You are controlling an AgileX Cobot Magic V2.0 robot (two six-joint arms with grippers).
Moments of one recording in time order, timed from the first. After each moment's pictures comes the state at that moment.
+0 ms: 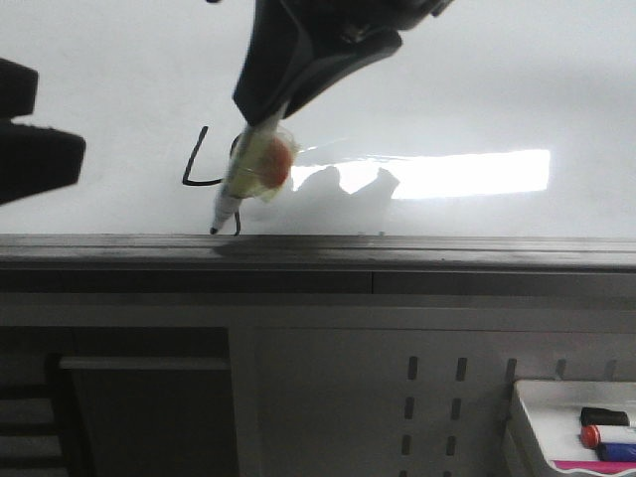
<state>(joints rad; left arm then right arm) -0.57 0.90 -0.23 0.53 -0.42 -0.06 0.76 1.44 -1.15 0.18 0.52 -0.28</state>
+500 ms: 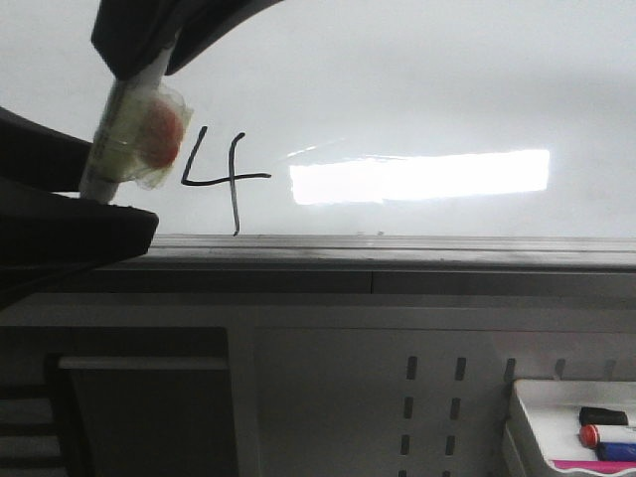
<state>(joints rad) -0.57 1.11 -0.23 0.52 -0.59 -0.06 0.89 1.42 -1.19 0.19 0.56 -0.28</state>
